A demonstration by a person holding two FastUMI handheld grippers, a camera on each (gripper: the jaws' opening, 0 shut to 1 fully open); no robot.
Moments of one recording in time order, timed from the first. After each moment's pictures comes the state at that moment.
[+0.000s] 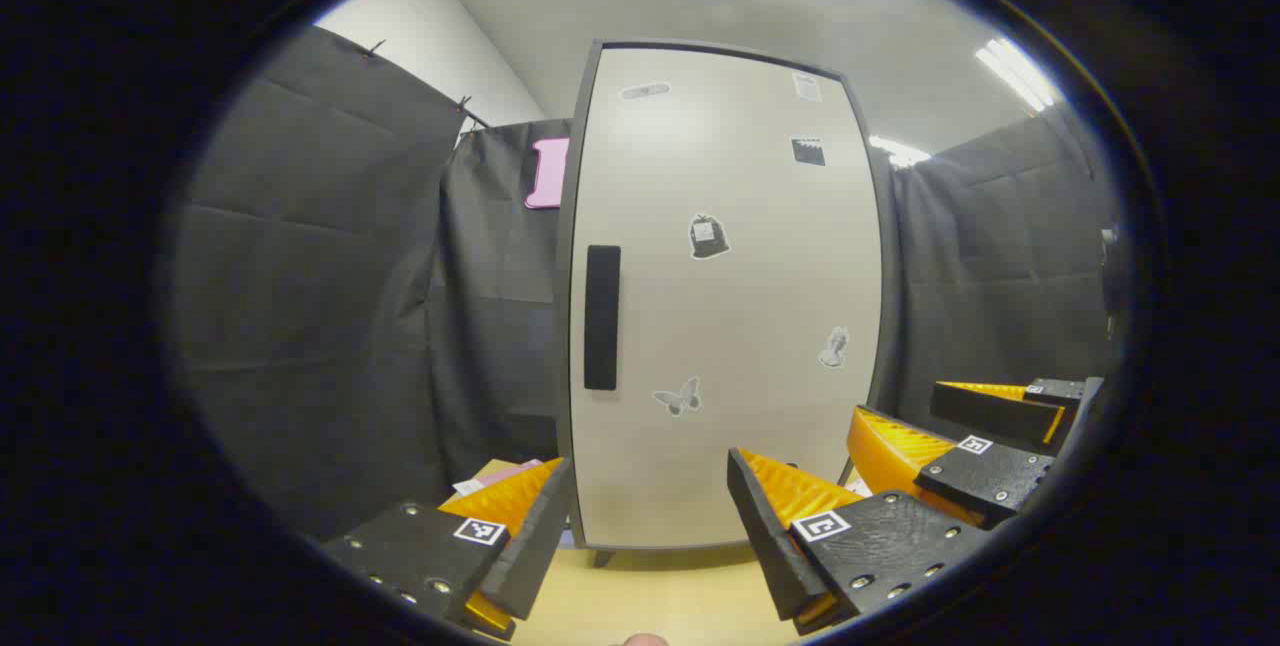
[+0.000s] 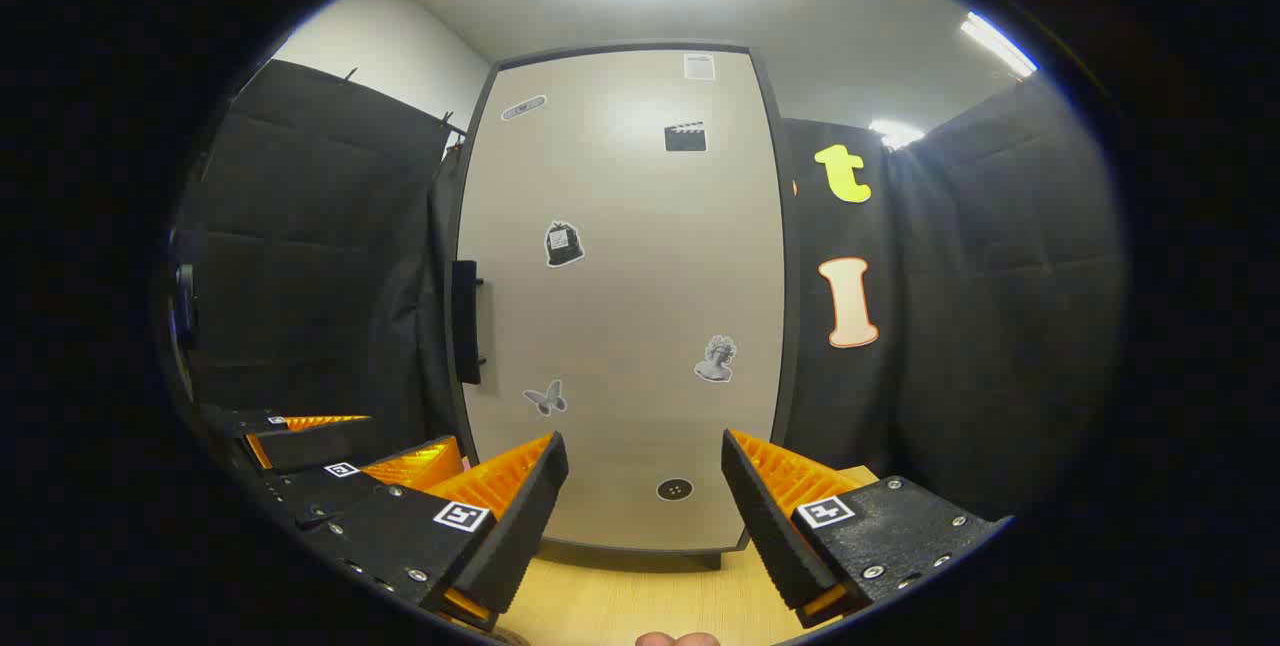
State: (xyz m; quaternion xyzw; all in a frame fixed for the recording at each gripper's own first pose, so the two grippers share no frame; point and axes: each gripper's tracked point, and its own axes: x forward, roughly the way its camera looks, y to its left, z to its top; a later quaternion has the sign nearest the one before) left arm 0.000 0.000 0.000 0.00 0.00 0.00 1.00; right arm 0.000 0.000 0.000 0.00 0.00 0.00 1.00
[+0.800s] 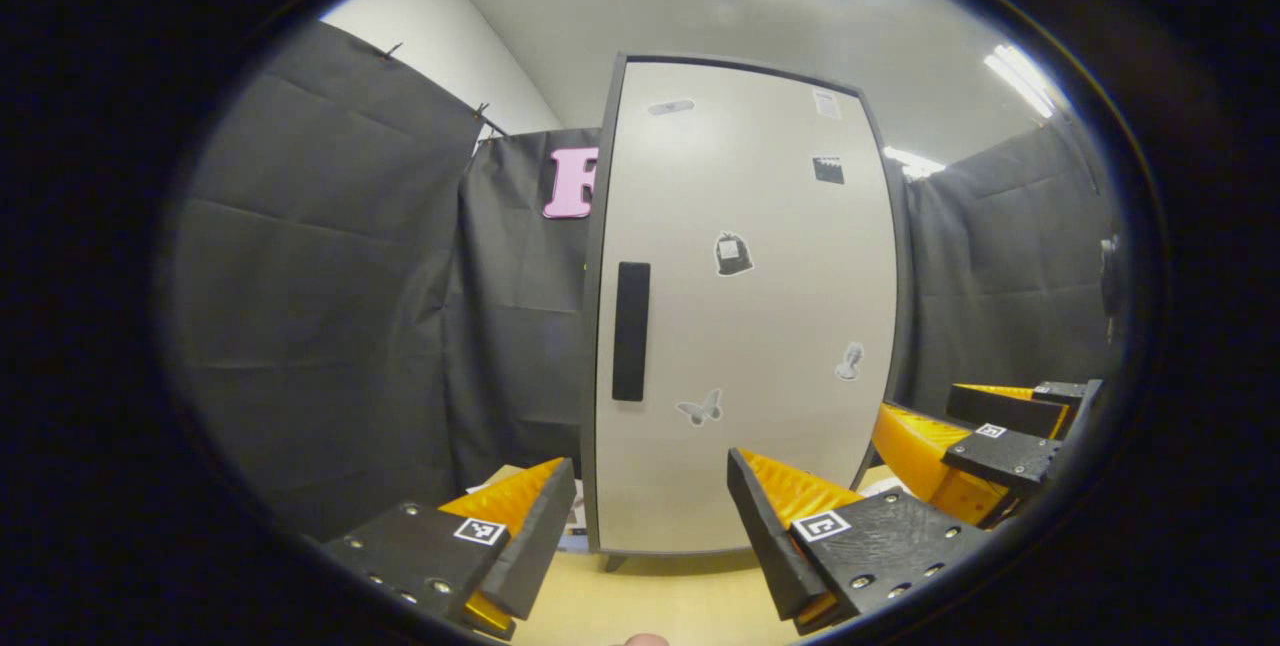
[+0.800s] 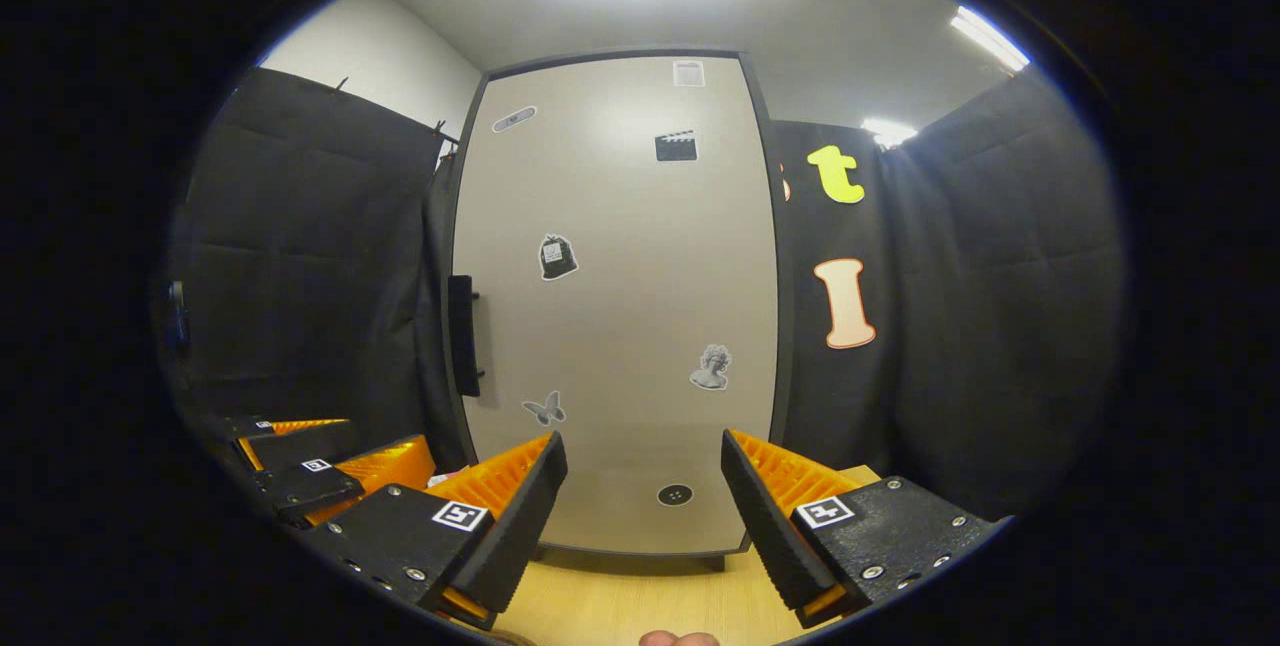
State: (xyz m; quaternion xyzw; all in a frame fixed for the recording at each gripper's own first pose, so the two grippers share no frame) left arm -0.008 0.023 0.013 -0.01 -0.02 0.02 1.00; right arm -0.005 -0.008 0.010 0.01 -0.01 0.00 1.00
